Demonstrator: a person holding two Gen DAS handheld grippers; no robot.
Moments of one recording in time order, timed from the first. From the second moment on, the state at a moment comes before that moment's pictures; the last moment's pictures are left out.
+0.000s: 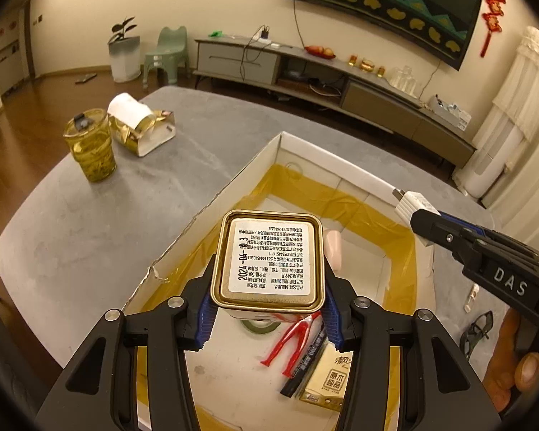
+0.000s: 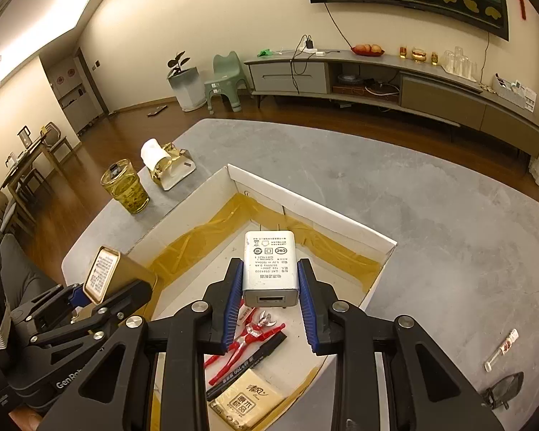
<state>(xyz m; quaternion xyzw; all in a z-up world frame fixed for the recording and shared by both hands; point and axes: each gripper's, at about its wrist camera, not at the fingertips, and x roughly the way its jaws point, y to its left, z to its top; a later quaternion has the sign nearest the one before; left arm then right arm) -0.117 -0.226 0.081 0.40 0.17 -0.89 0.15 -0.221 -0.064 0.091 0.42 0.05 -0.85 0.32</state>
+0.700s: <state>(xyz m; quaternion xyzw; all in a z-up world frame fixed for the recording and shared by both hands) -0.125 -0.234 0.067 0.43 0.17 -0.88 0.14 -0.246 -0.089 0.069 0.44 0.10 -0.84 0.31</state>
